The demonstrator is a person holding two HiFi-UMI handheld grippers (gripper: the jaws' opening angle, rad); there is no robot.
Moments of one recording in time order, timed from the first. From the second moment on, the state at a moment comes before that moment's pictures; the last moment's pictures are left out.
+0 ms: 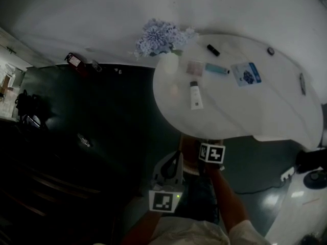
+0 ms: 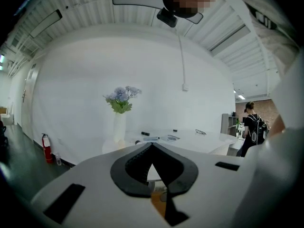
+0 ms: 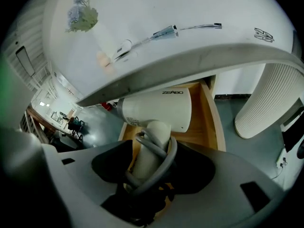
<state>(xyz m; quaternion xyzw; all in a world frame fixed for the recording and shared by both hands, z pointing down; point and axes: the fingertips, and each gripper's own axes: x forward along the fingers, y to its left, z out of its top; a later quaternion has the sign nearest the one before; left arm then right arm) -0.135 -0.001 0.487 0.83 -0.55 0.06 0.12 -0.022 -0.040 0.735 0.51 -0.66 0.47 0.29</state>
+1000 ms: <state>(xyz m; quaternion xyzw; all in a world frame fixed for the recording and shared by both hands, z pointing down) -0.129 -0.022 0.511 0.82 -0.54 0.09 0.14 -0.022 -0.066 0.777 0.55 -0.67 0.42 0.28</state>
